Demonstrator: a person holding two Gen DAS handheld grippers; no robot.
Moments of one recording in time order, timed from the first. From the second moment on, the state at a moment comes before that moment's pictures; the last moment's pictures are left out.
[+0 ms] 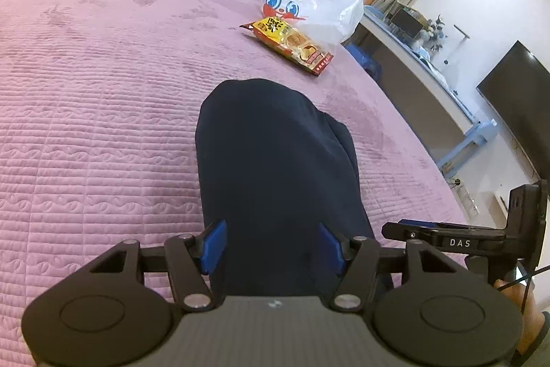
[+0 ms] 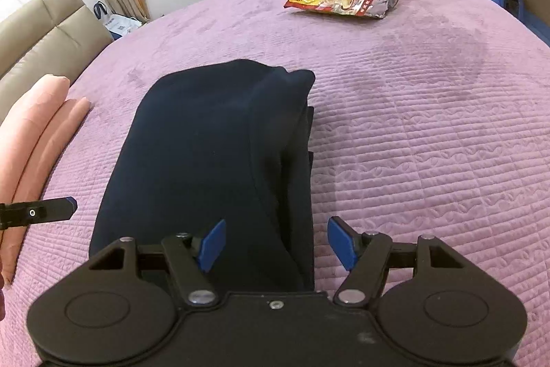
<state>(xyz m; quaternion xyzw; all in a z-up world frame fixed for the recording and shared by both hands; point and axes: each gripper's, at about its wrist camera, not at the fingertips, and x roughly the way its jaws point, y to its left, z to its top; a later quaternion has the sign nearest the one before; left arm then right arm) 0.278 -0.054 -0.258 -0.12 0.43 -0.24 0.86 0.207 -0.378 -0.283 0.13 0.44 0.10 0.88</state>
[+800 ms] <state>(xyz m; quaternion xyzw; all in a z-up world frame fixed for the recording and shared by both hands) 0.360 -0.040 -0.385 -0.34 0.53 -0.30 0.72 0.268 -0.404 -0.359 0.29 0.47 0.16 0.82</state>
